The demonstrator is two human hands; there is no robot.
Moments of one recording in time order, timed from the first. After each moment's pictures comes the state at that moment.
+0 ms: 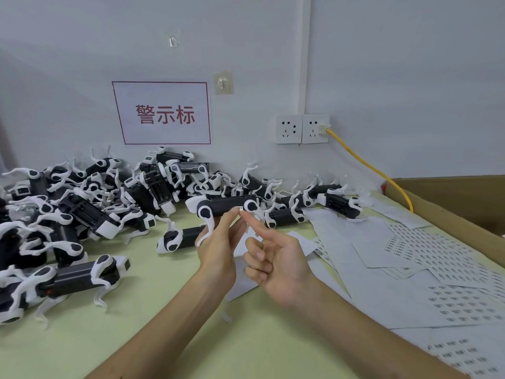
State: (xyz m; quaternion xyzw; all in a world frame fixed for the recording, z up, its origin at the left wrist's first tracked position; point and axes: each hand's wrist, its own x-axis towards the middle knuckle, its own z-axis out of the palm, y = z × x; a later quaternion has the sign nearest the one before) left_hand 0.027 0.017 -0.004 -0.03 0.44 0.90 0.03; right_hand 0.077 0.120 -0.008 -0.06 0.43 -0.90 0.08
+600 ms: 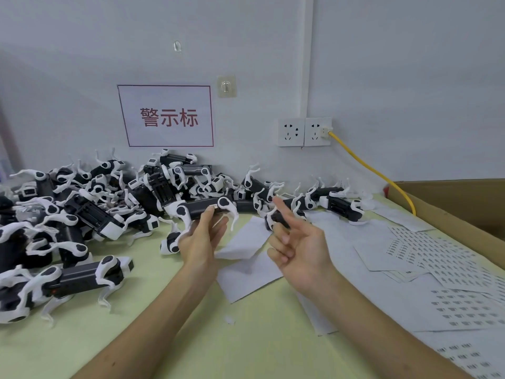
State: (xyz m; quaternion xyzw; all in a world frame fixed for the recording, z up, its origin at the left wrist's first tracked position) left_hand -0.001 -0.004 -0.008 -0.07 0.43 0.90 -0.07; right_hand 0.069 0.144 0.002 -0.02 0.36 -0.93 -0.02
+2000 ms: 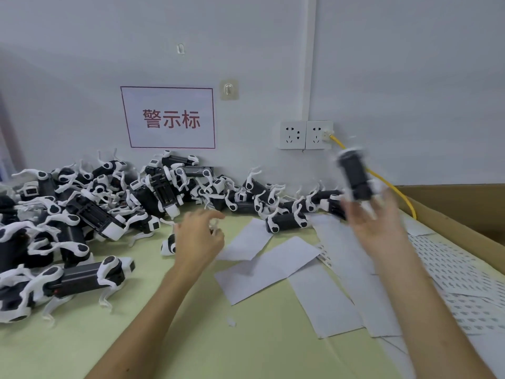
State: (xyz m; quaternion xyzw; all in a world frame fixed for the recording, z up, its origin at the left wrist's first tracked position) left_hand -0.025 -0.031 -0.011 0.13 0.90 0.31 -0.27; right_hand 0.063 0.266 0.028 0.05 0.28 -0.92 -0.27
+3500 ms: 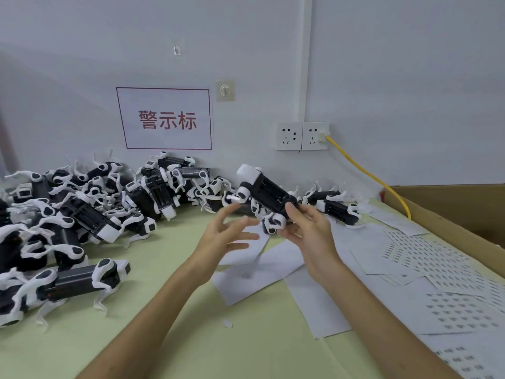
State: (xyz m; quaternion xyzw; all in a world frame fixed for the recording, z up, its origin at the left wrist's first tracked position) left_hand -0.001 -0.011 -0.005 0.24 0.67 0.70 0.05; right_hand 0.054 0.171 0.010 0.03 0.55 -0.80 -0.21
